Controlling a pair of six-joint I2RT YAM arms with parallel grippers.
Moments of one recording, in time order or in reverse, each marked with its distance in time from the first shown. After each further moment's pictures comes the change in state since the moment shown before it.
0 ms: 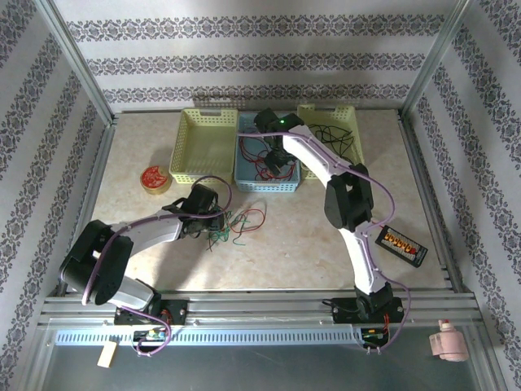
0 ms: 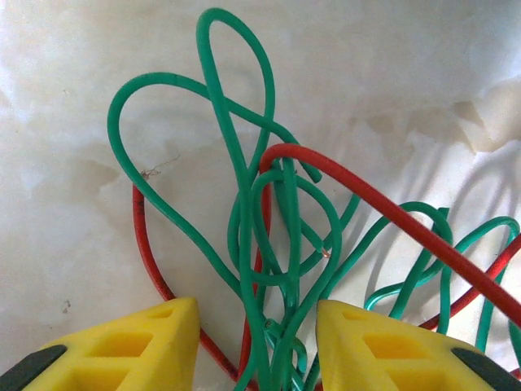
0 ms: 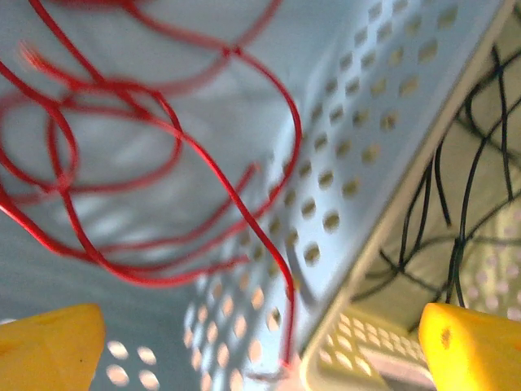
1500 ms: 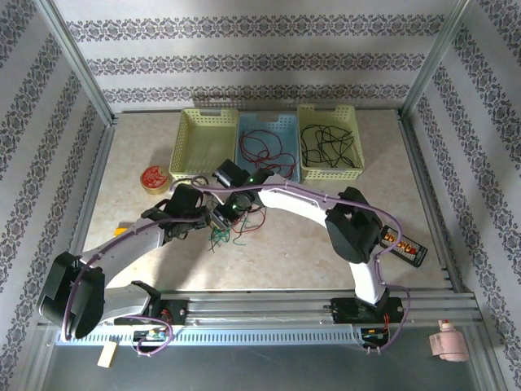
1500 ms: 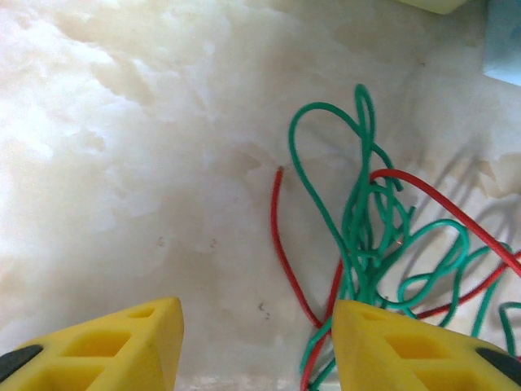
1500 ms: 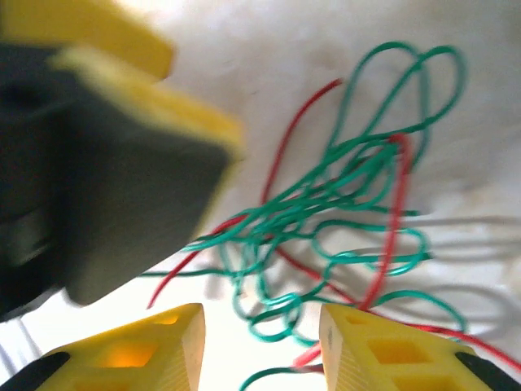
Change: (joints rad) left arm 0.054 -0.240 -0.018 -0.192 -0.085 -0.106; right arm 0.369 -0.255 -0.519 0.534 -0.661 0.152
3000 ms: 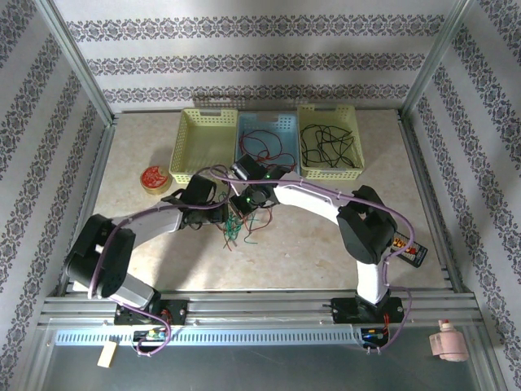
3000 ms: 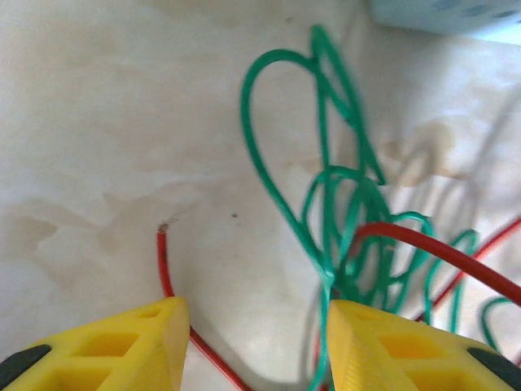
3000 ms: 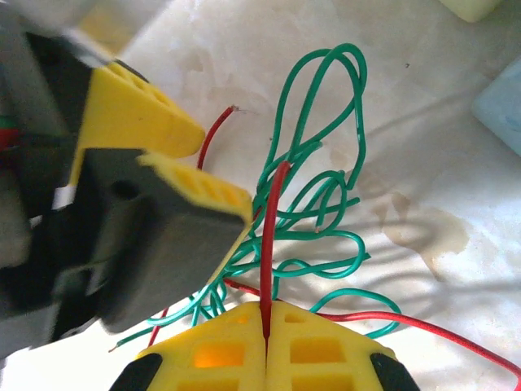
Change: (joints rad) left arm -0.002 0.273 0.100 0.175 0.239 0.132; right arm -0.073 -0.097 -0.147 0.085 0.044 0.084
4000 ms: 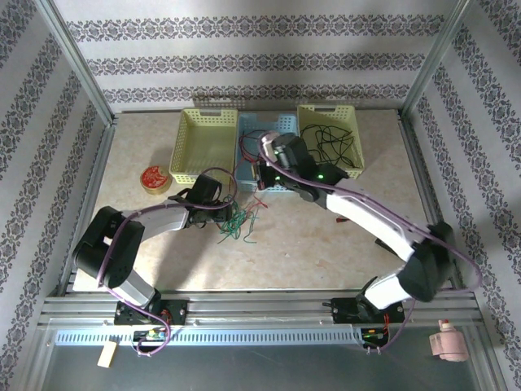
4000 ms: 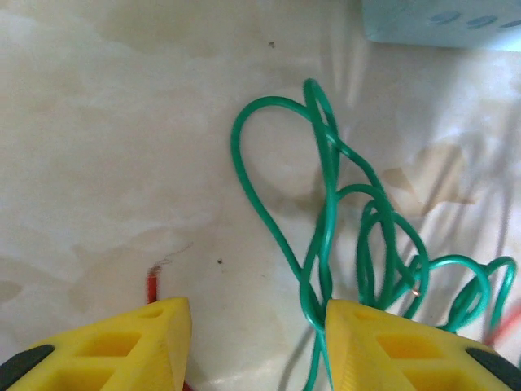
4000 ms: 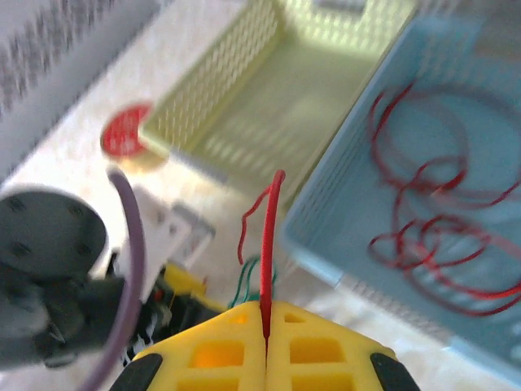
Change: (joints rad) left arm -0.027 0.094 0.020 0.067 -0.061 0.023; right arm -0.086 -0.475 -0.154 0.194 0.241 0.130
